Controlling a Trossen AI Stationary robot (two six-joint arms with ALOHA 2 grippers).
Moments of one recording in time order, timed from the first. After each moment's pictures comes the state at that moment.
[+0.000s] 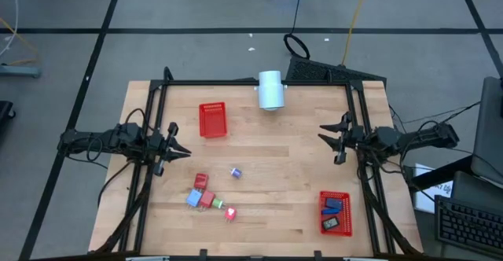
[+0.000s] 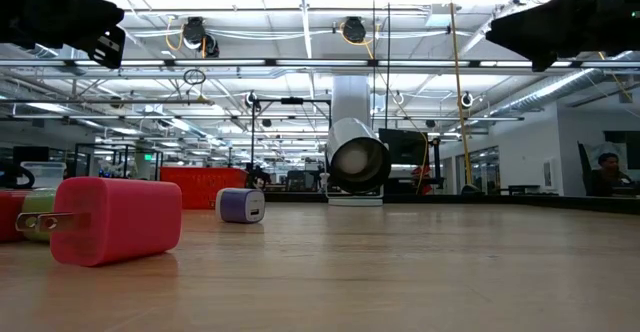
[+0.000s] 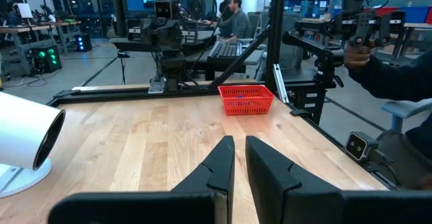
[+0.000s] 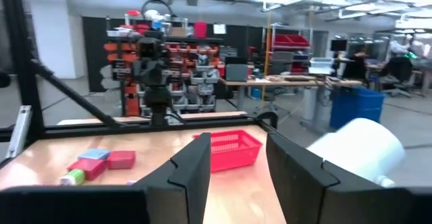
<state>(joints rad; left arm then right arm) -0.08 0.07 0.18 -0.12 0.15 0.00 0.18 0.16 0.12 0.19 0.43 -0.07</state>
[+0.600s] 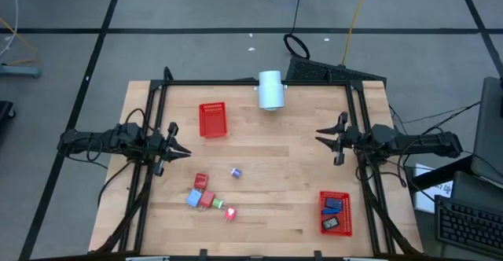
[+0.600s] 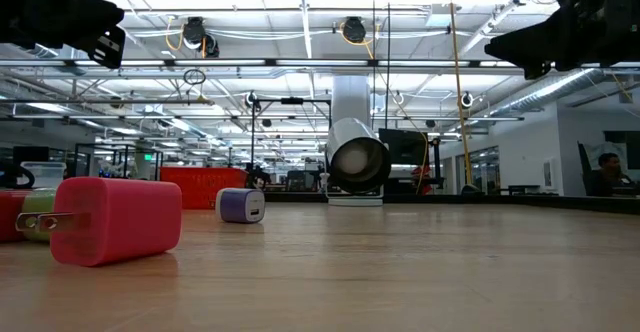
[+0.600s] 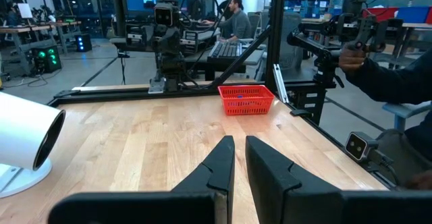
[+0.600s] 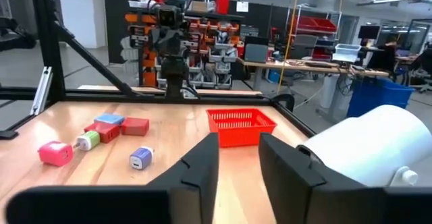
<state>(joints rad) -0.08 0.07 0.18 -0.12 0.15 0.00 0.05 0.14 0.12 0.08 0.20 -0.09</state>
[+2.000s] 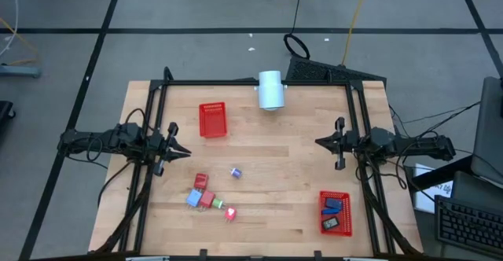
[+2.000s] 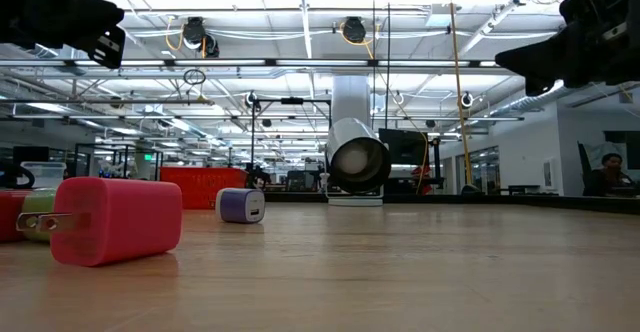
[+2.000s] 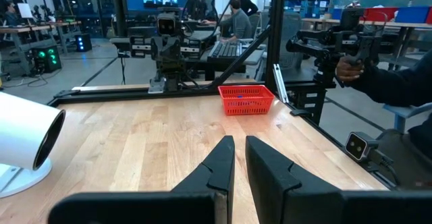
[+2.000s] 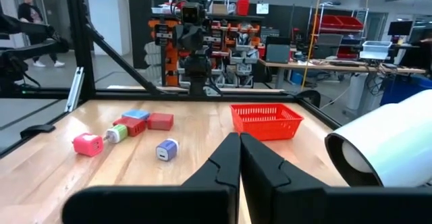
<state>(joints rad) -0.08 0.07 0.18 -0.12 0.15 0.00 0.05 0.00 0.02 0.00 0.13 -0.04</state>
